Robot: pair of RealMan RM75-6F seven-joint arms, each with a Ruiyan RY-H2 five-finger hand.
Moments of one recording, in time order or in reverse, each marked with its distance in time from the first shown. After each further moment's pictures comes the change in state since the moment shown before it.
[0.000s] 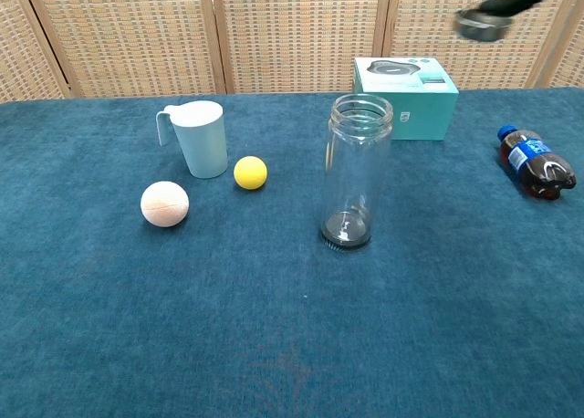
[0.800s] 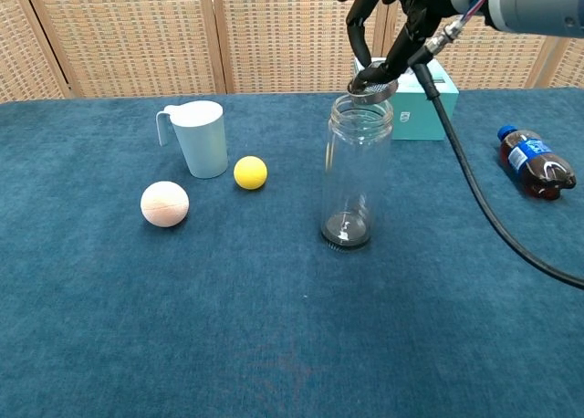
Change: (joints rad) left arm -0.006 0.012 -0.003 0.007 -0.001 -0.013 -0.037; right arm 0.237 -0.318 -0.068 0.053 0.189 0.192 -0.290
